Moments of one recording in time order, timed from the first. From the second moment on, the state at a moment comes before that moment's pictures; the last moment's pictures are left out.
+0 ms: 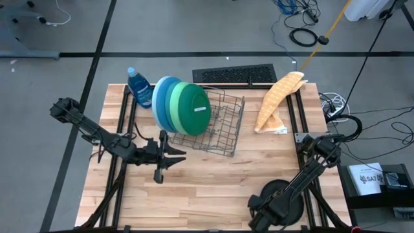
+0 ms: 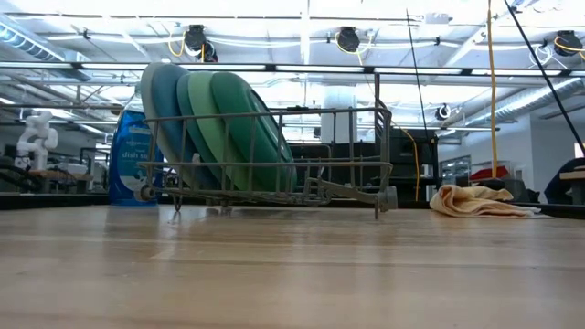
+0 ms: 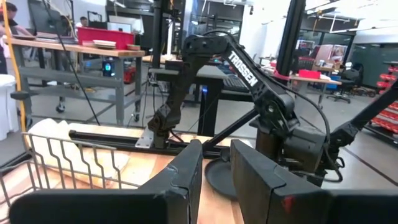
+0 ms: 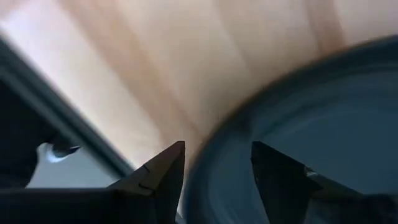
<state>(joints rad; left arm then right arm) -0.53 1.05 0.64 0.51 -0.49 -0.06 0.83 1.98 1.38 -0.89 -0.19 1.41</state>
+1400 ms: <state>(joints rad) -0.44 1.14 0.64 0.70 -0.09 0.06 0.72 1.59 1.69 -0.79 0.15 0.27</state>
